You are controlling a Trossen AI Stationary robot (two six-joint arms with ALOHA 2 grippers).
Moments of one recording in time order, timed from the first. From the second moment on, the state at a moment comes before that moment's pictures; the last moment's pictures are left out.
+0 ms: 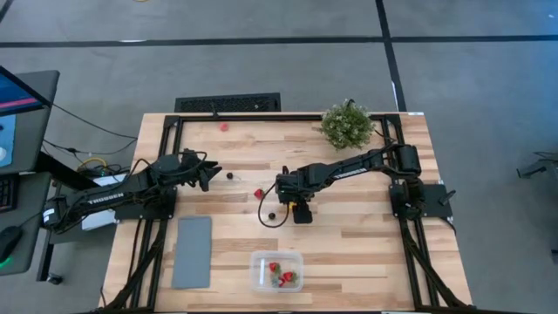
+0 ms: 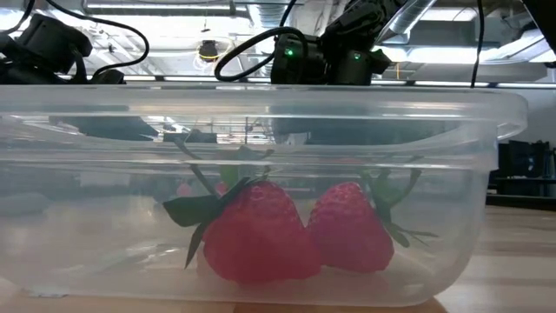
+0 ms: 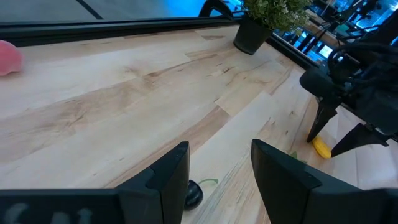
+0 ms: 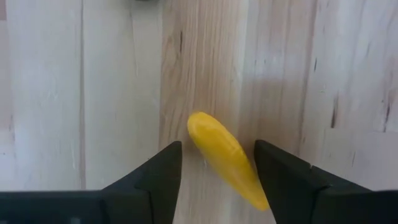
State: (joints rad) left arm 0.44 0.35 0.02 0.00 -0.01 -0.47; right arm 0.01 2.02 1.33 -0.66 -0.10 -0.10
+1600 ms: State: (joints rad) left arm 0.44 0.35 0.02 0.00 -0.01 -0.47; right arm 0.02 2.01 1.43 -0.80 -0.08 -0.05
